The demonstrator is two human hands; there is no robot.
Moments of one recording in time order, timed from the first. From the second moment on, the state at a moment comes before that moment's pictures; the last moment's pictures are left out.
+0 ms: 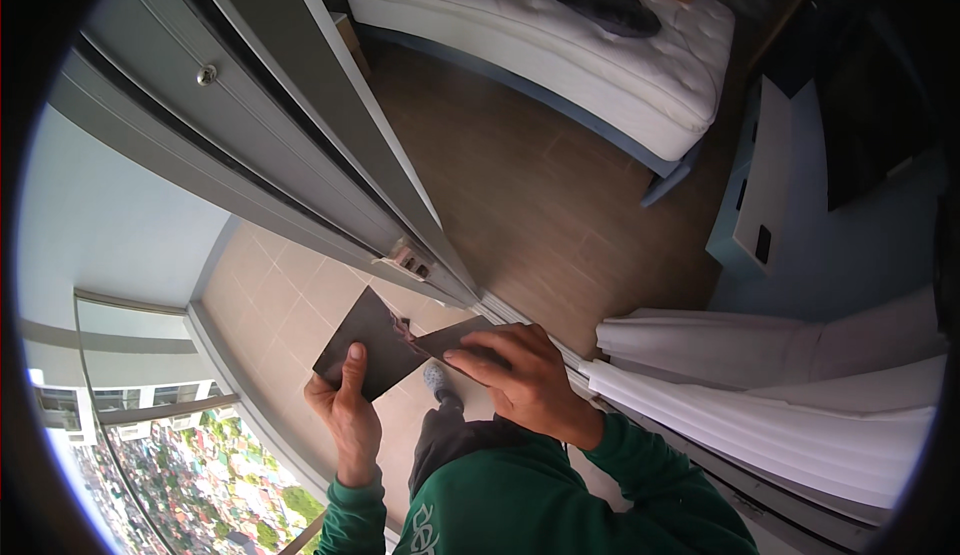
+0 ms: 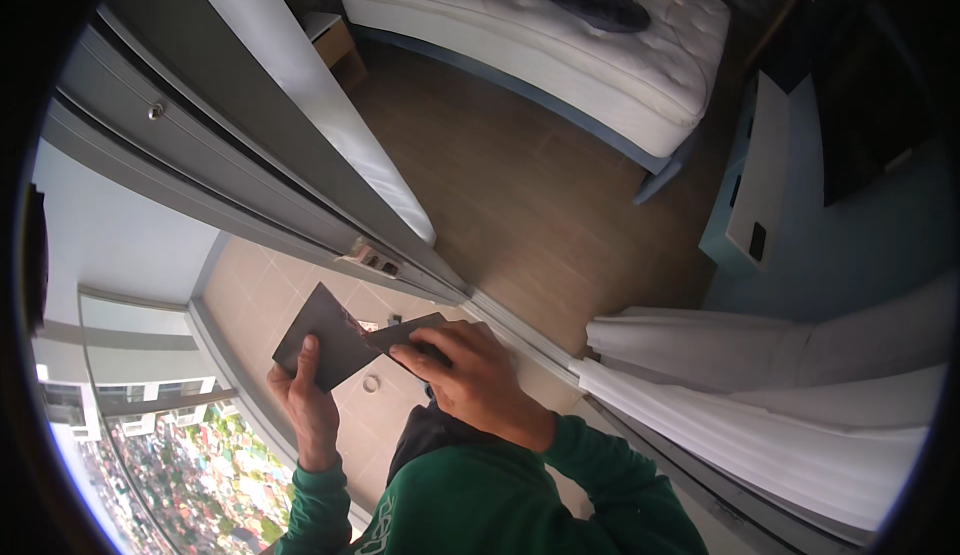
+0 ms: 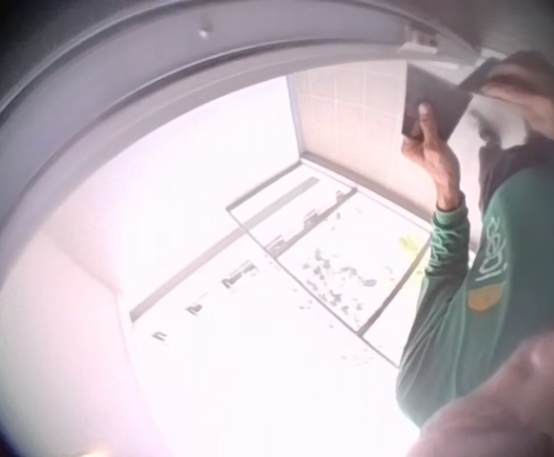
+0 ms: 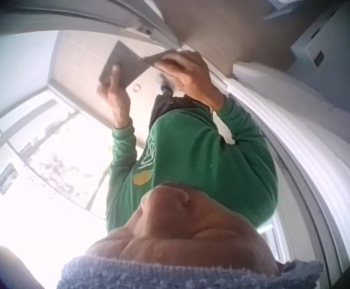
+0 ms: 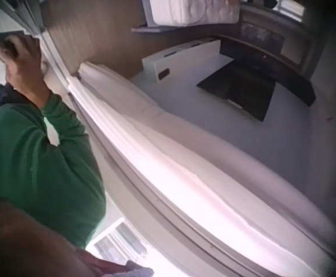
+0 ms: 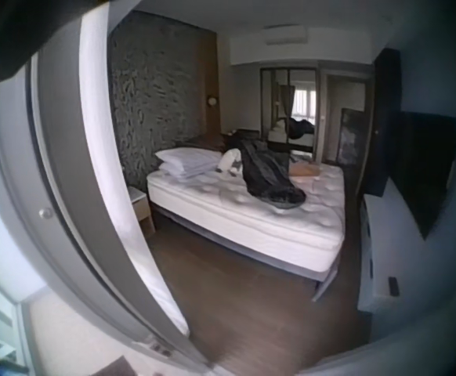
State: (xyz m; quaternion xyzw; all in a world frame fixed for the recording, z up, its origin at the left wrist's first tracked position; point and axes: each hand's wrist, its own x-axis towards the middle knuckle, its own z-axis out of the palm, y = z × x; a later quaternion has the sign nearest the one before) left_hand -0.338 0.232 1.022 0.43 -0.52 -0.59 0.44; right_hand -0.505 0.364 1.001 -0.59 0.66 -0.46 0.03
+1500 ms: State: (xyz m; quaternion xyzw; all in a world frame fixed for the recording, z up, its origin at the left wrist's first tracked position) left_hand -0.251 0.256 0.986 0.55 -0.43 -0.59 0.41; right_hand -0.553 0.262 0.877 -0.14 0.51 -0.66 0.53
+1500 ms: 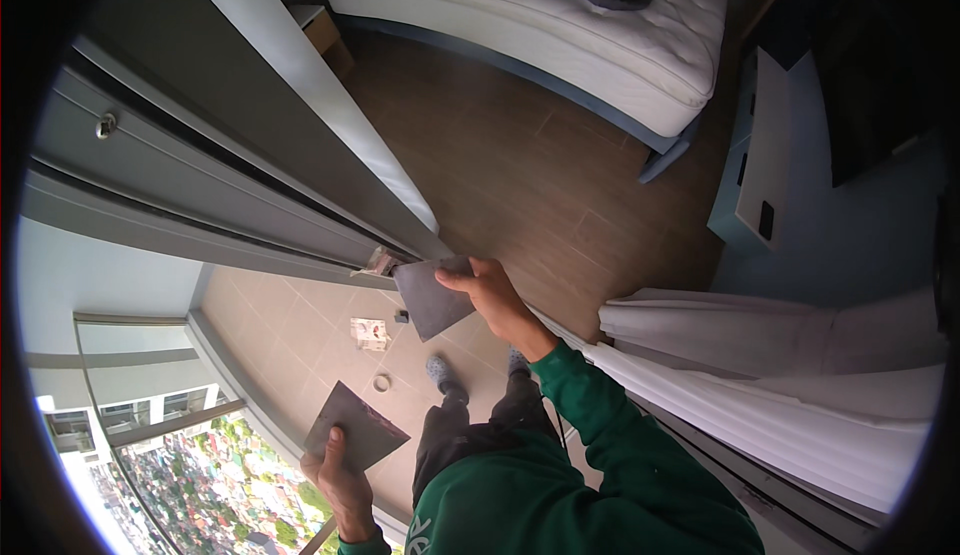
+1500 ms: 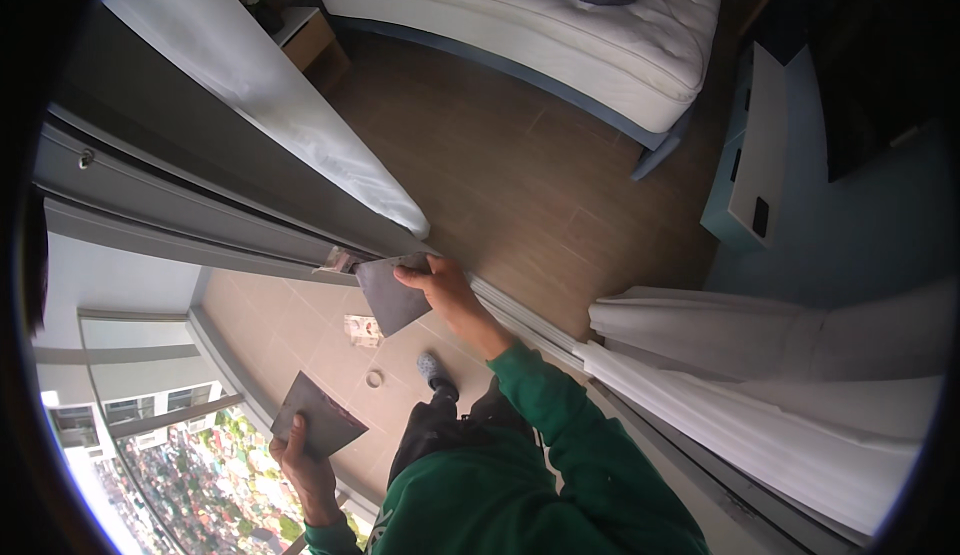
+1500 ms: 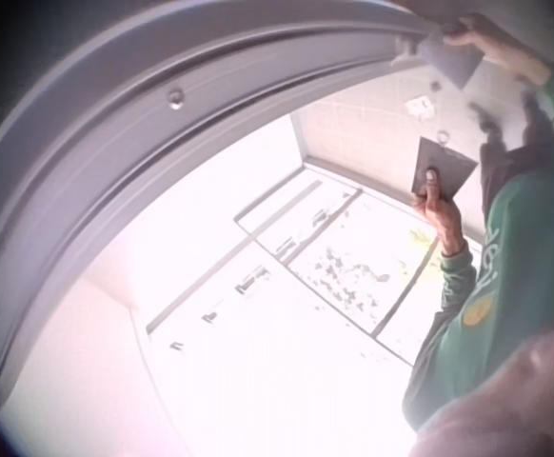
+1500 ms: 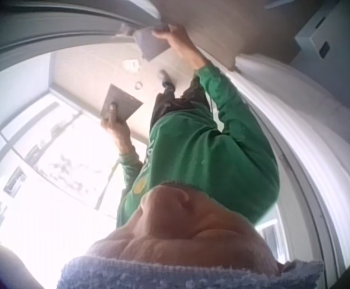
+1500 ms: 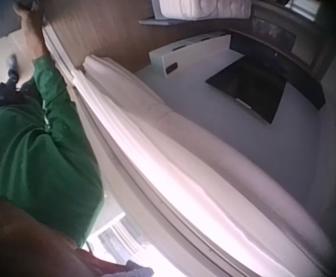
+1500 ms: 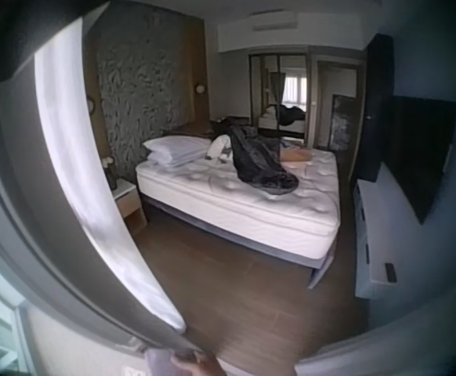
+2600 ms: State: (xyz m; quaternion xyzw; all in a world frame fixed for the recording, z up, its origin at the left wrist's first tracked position) left_hand -0.261 0.258 0.989 0.52 -0.40 -0.62 0.42; right_hand -0.545 0.279 0.949 -0.33 0.70 -0.56 0.30
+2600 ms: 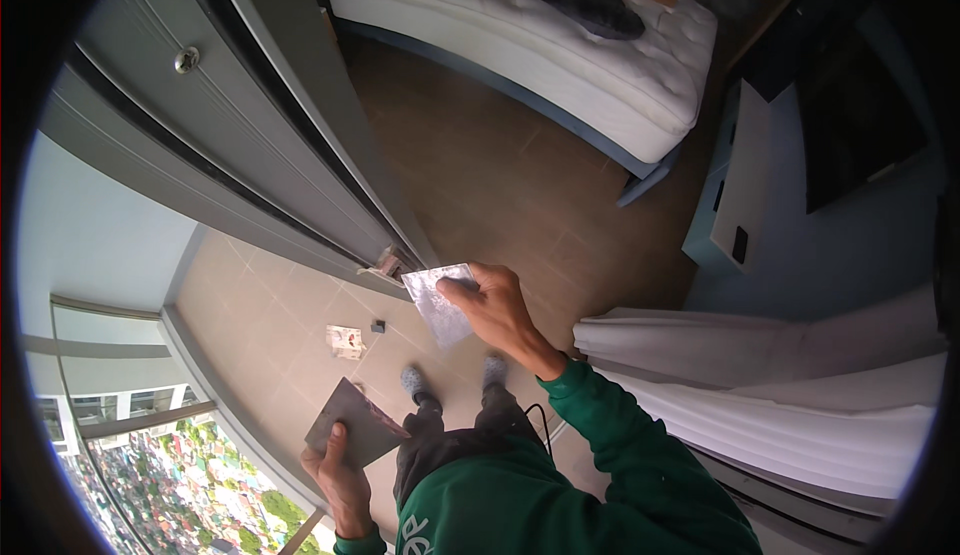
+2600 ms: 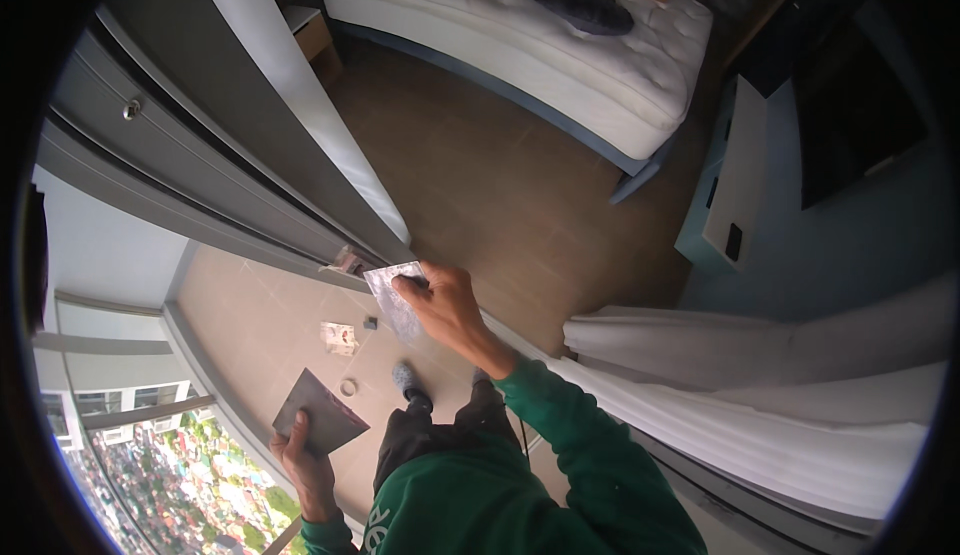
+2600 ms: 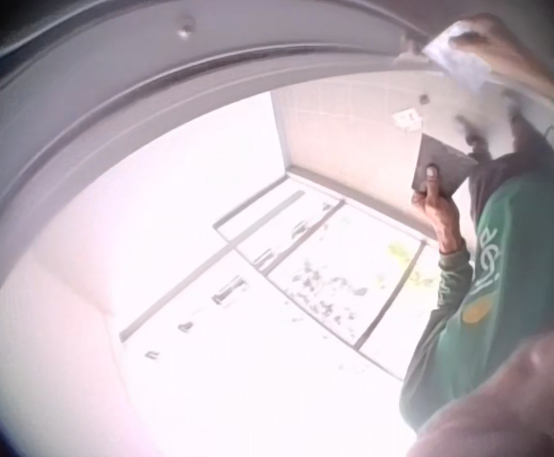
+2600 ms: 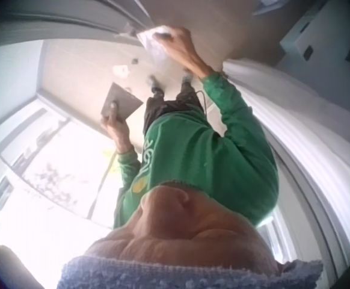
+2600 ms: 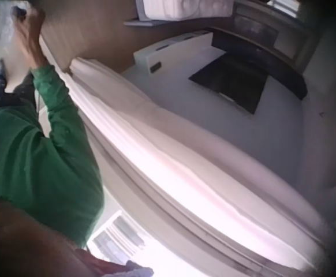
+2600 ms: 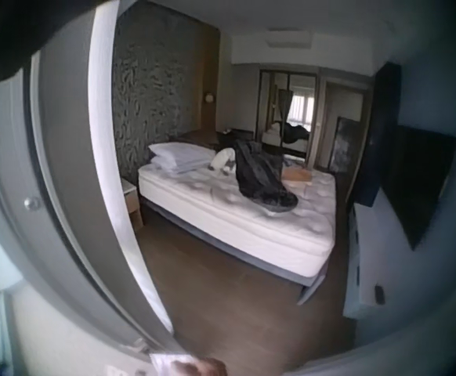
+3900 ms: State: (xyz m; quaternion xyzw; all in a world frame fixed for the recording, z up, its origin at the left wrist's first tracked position) left_hand -0.237 0.250 0.978 0.55 -0.38 -0.60 0.44; right_hand -0.505 0.259 0.921 -0.59 0.74 -0.26 0.21
